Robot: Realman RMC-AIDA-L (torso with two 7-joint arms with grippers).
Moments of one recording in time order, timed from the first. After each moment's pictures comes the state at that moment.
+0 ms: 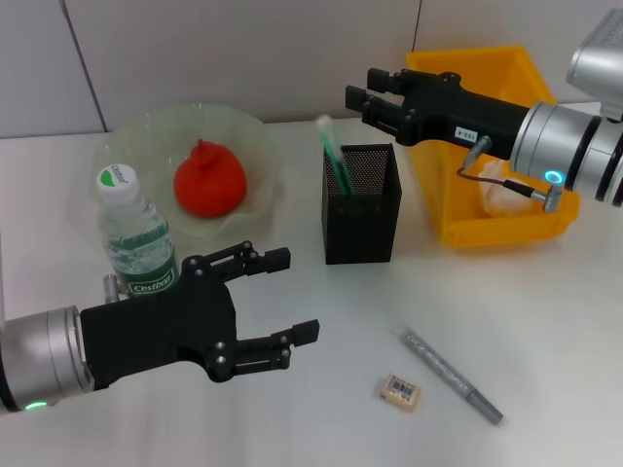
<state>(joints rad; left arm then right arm) -0.43 -2.06 1.27 0.58 1.37 1.54 -0.96 0.69 2.07 2.35 0.50 1.60 -1.16 1.21</state>
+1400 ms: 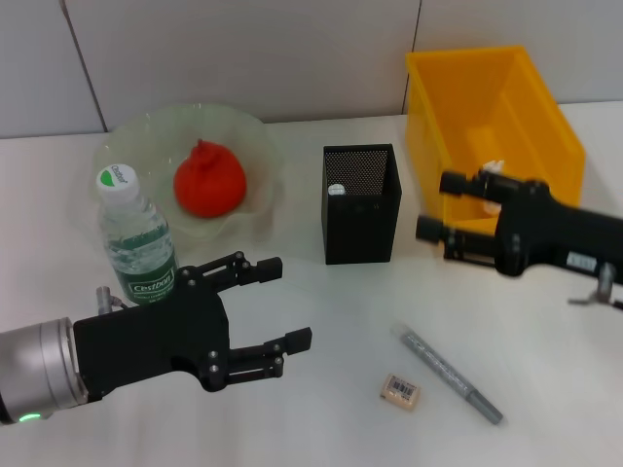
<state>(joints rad) -0.41 -2.06 1.27 0.57 1.37 1.54 -0.97 0.28 2.08 2.20 0.87 1.62 -1.49 1.35</state>
